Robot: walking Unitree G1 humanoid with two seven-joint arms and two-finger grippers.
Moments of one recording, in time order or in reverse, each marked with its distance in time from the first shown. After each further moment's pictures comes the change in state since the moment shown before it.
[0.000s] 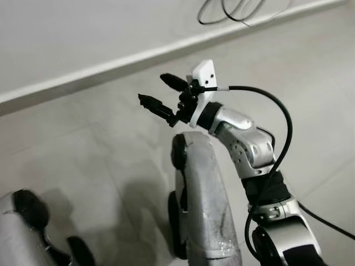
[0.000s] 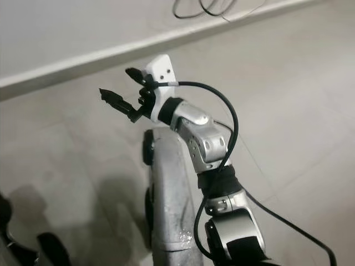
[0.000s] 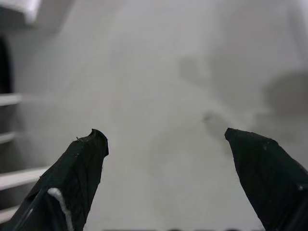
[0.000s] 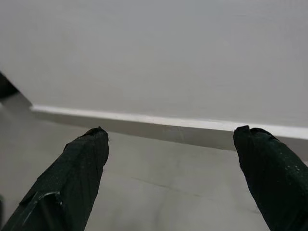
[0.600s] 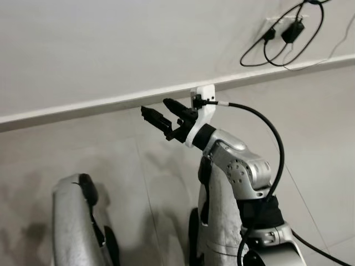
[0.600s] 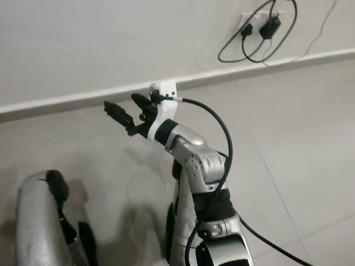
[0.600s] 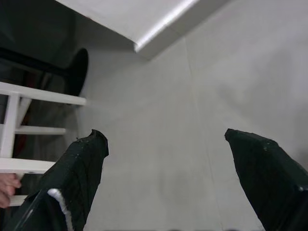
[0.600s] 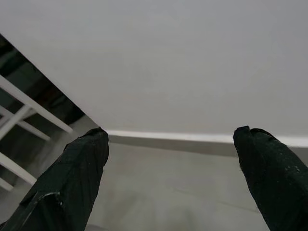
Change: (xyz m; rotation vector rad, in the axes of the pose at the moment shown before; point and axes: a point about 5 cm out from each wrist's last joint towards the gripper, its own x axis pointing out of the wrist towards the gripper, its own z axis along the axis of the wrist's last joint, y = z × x) left arm 0.025 0.014 0.077 -0.017 -0.232 -0.016; right arm -0.011 0.022 -0.032 0.285 0.021 -0.107
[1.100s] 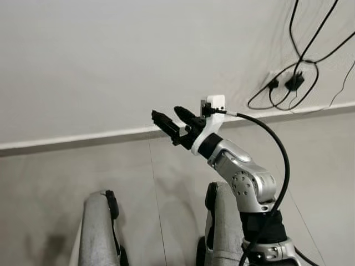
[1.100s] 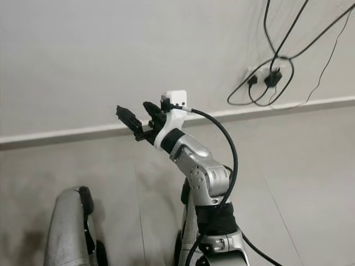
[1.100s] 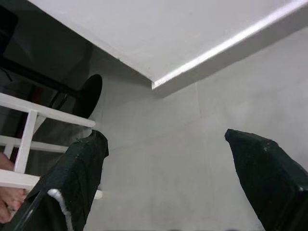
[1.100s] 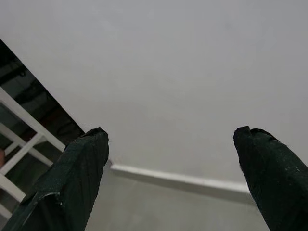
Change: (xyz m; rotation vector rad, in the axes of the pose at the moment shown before) left arm 0.004 -0.029 0.023 -0.015 -0.052 -0.101; right arm -0.014 -0.006 -0.006 0.052 -0.030 -0.106
